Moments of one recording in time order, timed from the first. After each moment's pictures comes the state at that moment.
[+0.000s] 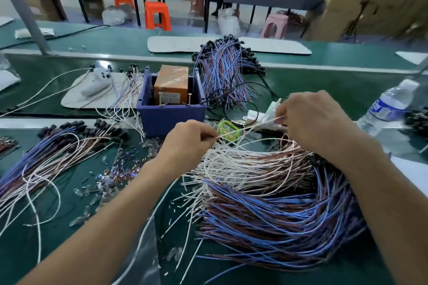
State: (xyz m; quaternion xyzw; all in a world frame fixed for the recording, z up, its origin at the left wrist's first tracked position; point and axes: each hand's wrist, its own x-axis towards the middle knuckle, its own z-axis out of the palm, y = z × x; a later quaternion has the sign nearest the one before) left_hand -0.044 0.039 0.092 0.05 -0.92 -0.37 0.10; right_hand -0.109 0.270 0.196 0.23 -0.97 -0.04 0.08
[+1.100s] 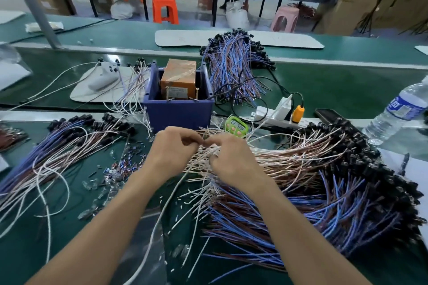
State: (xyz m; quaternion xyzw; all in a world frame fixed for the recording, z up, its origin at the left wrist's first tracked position) left_hand -0.027 0.009 0.061 0.12 -0.89 -0.42 0.13; right_hand -0.069 0.173 0.077 0.28 -0.91 0.30 -0.07
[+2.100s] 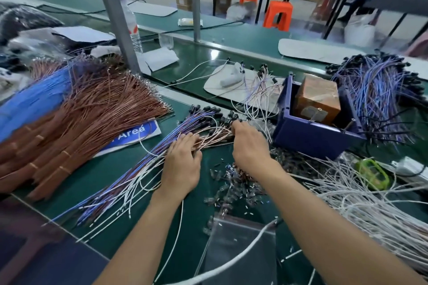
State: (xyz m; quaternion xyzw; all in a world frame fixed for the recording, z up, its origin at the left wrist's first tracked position) left_hand 0.104 -0.168 -0.013 0.39 -0.86 -0.27 0.22; right_hand -0.046 -0.077 0.037 0.42 -0.89 0.15 -0.02
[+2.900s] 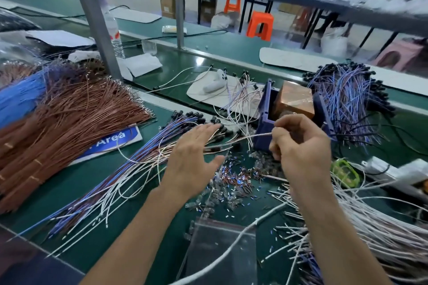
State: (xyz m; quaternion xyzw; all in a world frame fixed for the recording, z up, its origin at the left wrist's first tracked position) left_hand 0.084 -0.125 0.046 0.22 -0.91 -0.25 0.25; right_hand -0.030 0.041 0.125 0.23 -0.72 0.65 -0.03
